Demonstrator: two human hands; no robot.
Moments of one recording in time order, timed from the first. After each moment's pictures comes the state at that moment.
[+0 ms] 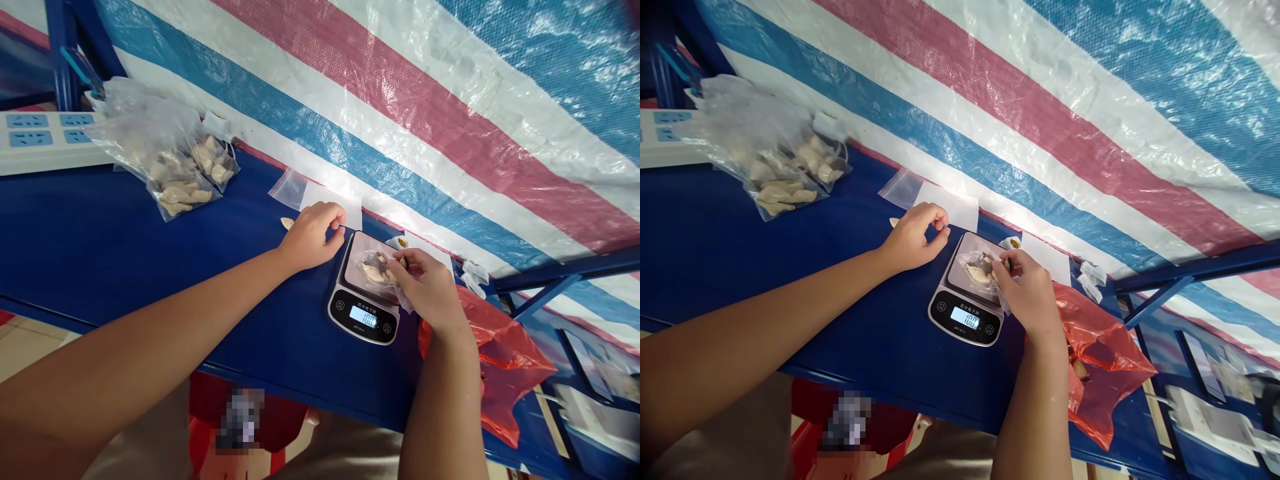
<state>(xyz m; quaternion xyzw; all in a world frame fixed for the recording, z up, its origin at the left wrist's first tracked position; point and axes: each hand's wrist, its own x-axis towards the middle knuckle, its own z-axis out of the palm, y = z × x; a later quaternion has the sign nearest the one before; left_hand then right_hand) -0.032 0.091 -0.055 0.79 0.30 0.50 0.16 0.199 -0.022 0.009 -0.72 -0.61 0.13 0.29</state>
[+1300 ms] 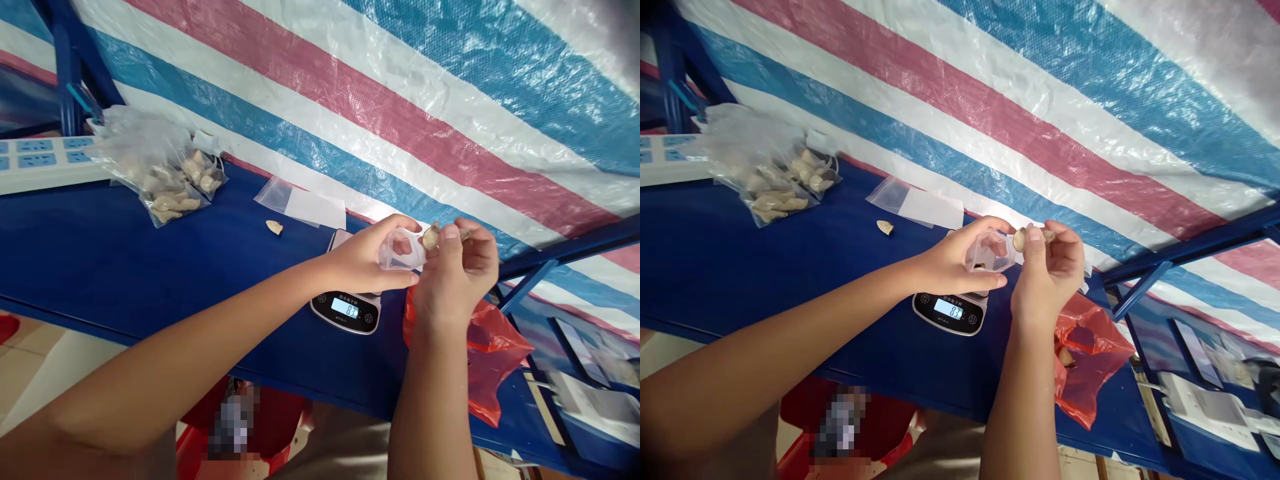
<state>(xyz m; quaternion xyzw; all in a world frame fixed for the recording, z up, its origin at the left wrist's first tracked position) 0.036 0.025 0.020 0.74 0.12 0.38 0.55 0.179 -0.025 0.037 -0.43 -0.45 0.10 0.78</state>
